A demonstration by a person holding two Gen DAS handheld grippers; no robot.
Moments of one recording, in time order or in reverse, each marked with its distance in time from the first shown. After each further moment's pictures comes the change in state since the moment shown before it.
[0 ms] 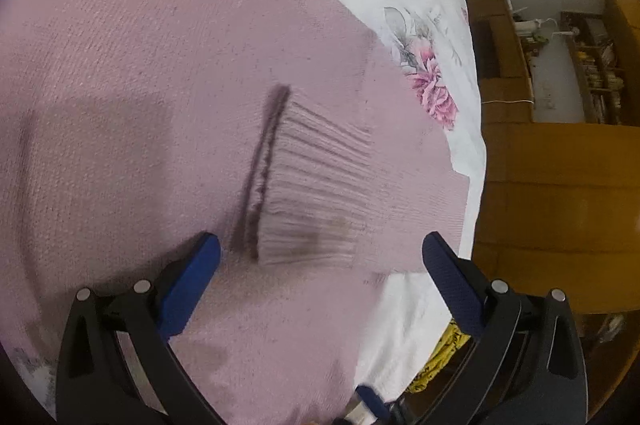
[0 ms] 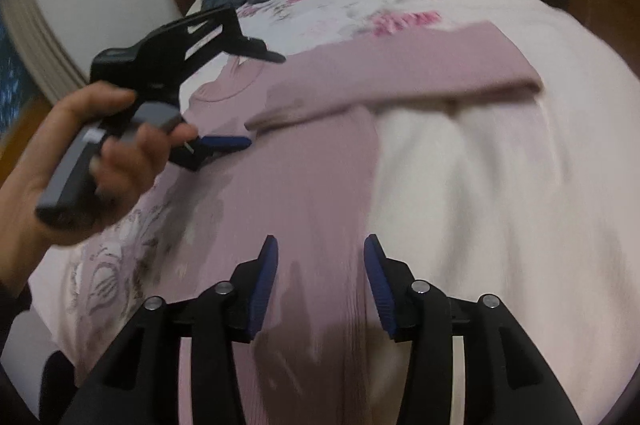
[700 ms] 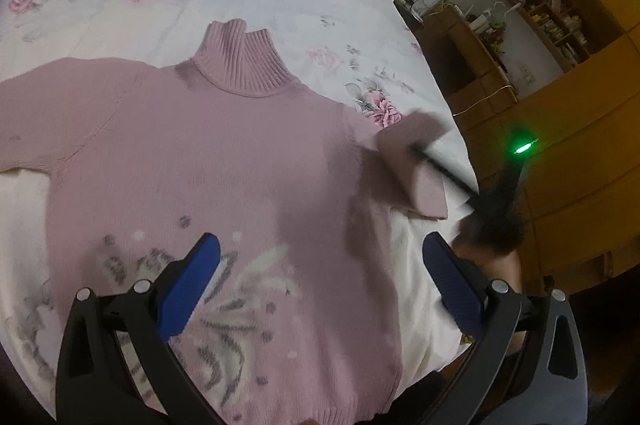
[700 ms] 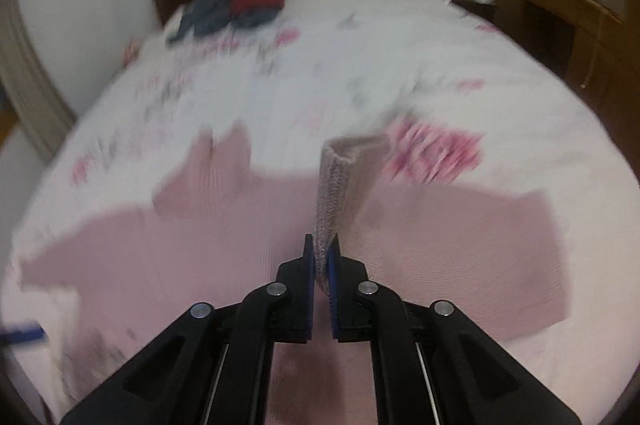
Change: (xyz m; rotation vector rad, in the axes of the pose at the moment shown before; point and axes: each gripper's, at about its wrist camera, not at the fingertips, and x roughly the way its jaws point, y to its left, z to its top) left arm -0.201 0.006 -0.088 0.294 -0.263 0.086; right arm 0.100 0.067 0.172 -0.134 -0.004 -0.156
